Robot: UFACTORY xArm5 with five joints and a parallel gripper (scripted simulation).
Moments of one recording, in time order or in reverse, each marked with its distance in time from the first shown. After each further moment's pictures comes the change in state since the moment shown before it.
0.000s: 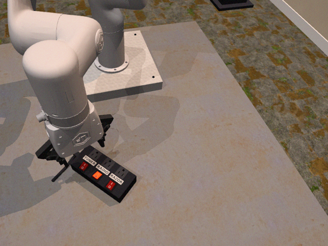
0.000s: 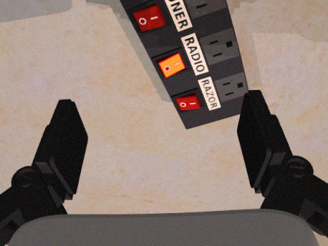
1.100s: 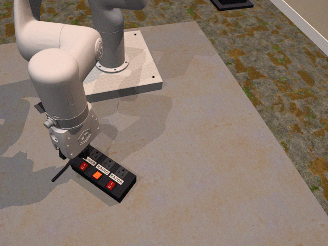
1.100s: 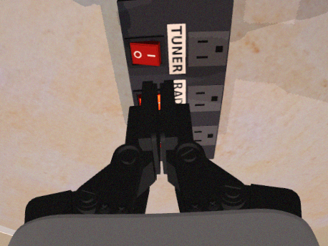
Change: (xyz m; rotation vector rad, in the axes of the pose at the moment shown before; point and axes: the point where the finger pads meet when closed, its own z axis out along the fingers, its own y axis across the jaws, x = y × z) arm 0.017 0.003 0.030 0.010 -0.008 -0.336
